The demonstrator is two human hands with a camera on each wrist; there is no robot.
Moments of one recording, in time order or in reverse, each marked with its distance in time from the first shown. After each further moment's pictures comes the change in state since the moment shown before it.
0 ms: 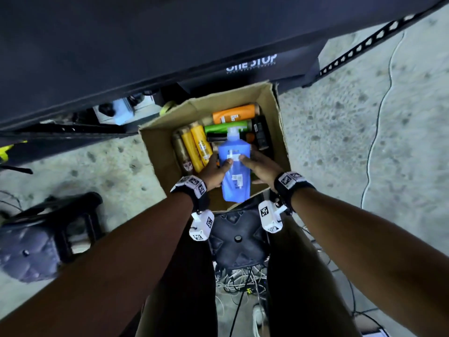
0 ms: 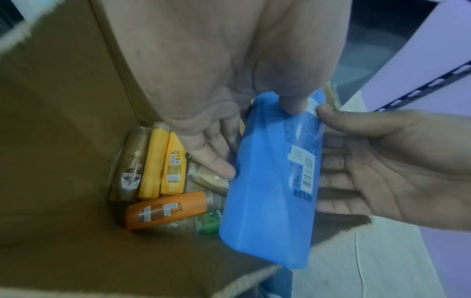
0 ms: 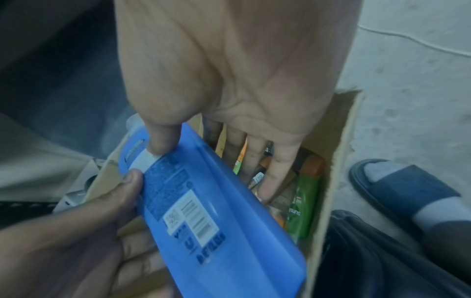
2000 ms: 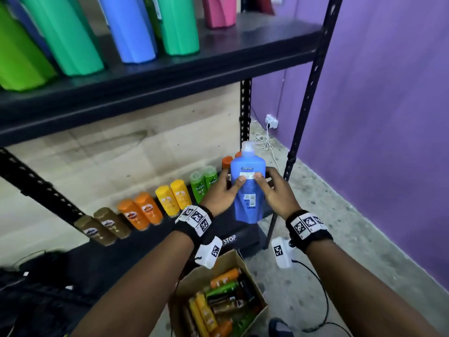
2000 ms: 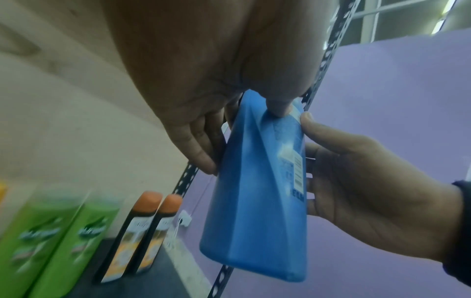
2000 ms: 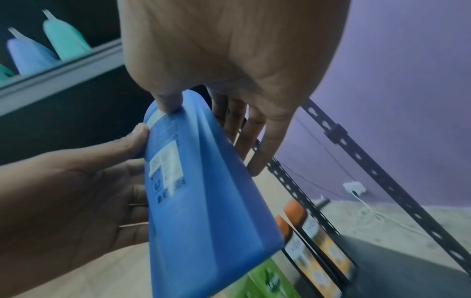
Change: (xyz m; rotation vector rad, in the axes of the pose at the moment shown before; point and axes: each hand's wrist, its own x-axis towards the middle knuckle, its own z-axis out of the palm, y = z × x) left_hand -0.429 0.387 0.029 0.386 0.162 1.173; right_hand -0.459 -0.276 -0.066 -0.150 0.804 -1.171
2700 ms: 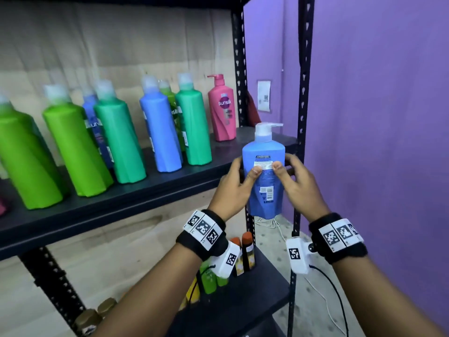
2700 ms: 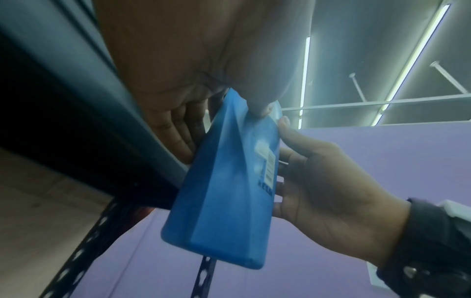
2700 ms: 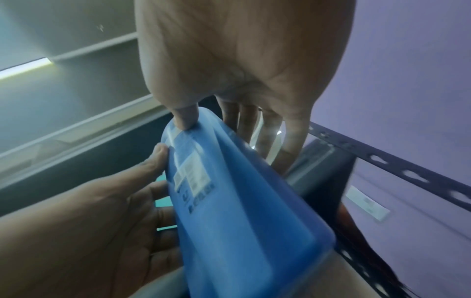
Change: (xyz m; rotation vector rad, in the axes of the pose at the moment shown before) left_hand 0.035 0.225 -0.077 0.041 0.198 0.473; right_hand 0.066 -0.204 -0.099 0.058 0.232 -0.468
